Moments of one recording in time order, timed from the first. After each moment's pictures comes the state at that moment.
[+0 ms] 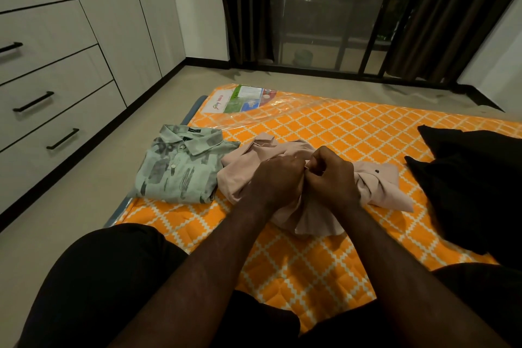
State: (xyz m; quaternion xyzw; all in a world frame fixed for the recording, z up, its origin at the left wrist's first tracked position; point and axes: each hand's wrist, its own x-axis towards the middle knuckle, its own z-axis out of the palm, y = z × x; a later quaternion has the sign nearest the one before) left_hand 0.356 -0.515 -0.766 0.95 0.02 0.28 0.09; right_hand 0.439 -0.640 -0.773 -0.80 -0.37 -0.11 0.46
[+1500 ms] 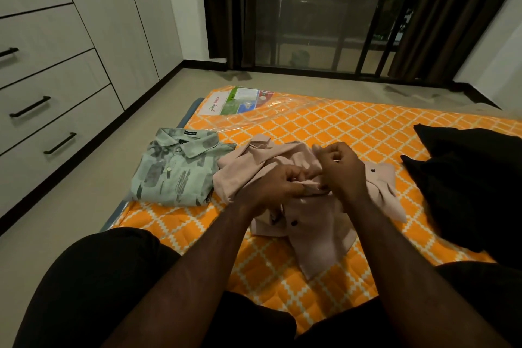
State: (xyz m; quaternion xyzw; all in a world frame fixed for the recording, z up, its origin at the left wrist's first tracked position) left_hand 0.352 -0.511 -0.771 0.81 0.05 0.03 0.58; right_hand 0.457 -0.651 -0.762 -0.83 -0.19 0.00 0.53
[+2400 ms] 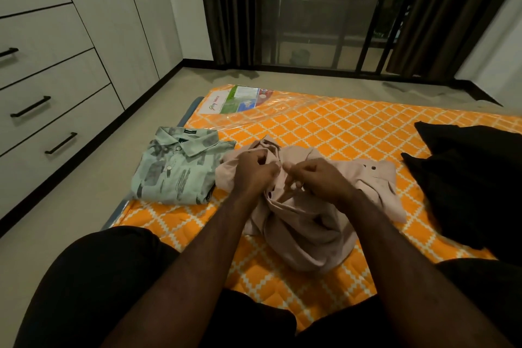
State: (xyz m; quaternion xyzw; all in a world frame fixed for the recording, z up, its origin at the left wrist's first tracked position) left_hand 0.359 -0.490 -0.785 0.75 0.29 0.25 0.55; right_hand 0.439 -0.644 -0.748 -0.78 -0.37 0.24 0.45
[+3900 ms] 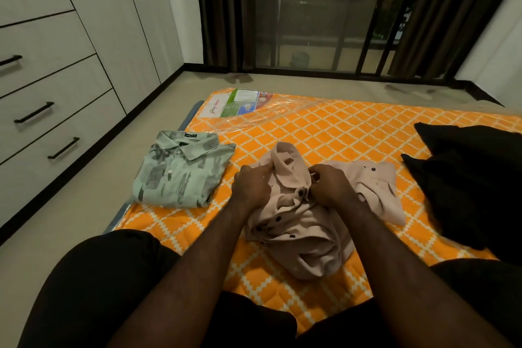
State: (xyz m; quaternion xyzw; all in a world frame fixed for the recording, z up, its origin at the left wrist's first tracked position) left_hand 0.361 -0.469 -0.820 0.94 0.27 0.07 0.22; right_hand 0.471 -0.644 -0.792 -0.91 -0.29 0.12 0.27
